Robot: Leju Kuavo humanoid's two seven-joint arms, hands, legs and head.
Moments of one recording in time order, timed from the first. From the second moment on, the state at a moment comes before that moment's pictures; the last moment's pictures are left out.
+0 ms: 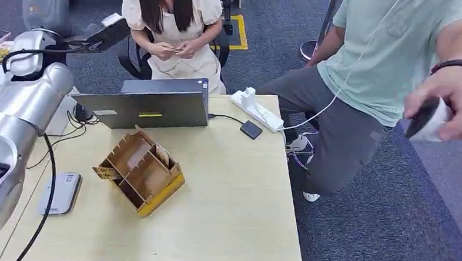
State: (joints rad) left arm -1.22 0.25 -0.43 -0.60 -1.10 0.31 0.24; right arm -0.08 0.12 -0.99 -0.21 1.24 -0.30 -0.28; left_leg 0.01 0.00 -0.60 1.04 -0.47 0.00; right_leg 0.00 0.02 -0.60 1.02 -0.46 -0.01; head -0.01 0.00
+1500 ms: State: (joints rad) left arm 0.25 1.03 0.72 -0.50 -0.79 0.49 0.37; right arm -0.03 0.11 -1.06 -0.21 1.21 -0.32 -0.29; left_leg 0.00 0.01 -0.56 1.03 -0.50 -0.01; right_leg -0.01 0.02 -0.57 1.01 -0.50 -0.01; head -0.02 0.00
